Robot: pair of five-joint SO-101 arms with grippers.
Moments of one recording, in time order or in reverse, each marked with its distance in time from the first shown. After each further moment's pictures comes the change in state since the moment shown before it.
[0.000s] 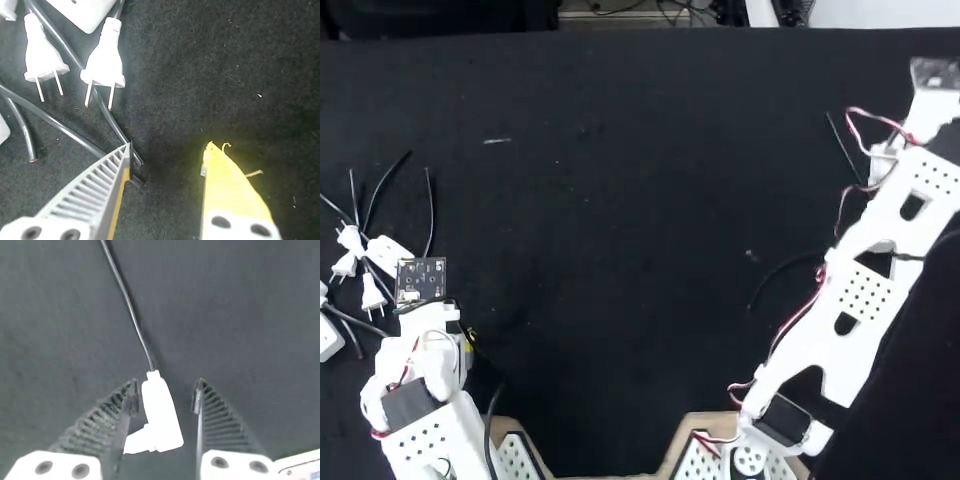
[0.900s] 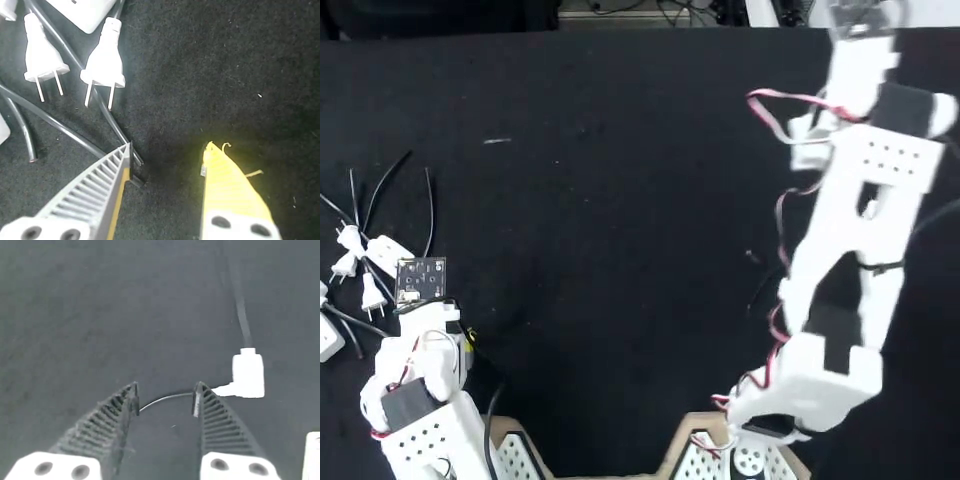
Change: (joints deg) left arm 0.0 0.0 0.0 0.0 0.0; right arm -20.8 -57.1 62.4 0.1 -5.5
